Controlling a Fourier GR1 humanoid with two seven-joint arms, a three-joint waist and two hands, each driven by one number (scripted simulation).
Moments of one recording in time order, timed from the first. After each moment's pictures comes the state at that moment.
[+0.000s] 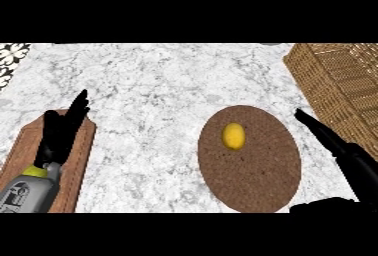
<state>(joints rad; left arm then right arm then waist) -0.19 0.44 -0.18 -1.39 0.15 0.22 0.20 0.02 -0.62 0.25 -2.03 0.23 0.04 0.30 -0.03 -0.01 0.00</state>
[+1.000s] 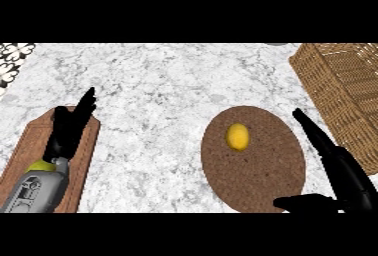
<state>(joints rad) -0.22 0.33 -0.09 -1.35 0.03 0.12 0.21 0.06 -0.37 0.21 -2.01 0.47 0.06 0.36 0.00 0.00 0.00</state>
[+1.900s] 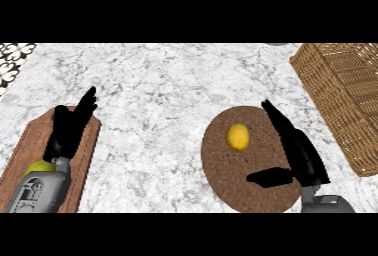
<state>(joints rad) -0.22 0.26 -0.01 -1.38 -0.05 0.05 0.23 -0.08 -0.17 0.20 -1.68 0.62 0.02 0.20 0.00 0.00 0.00</state>
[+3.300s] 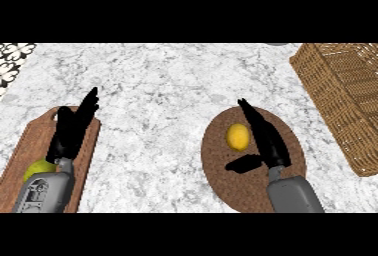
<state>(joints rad) -0.21 0.19 0.06 -1.40 -0.14 0.00 0.24 -0.22 -0.02 0.16 -1.35 0.71 -0.03 0.12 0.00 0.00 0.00</state>
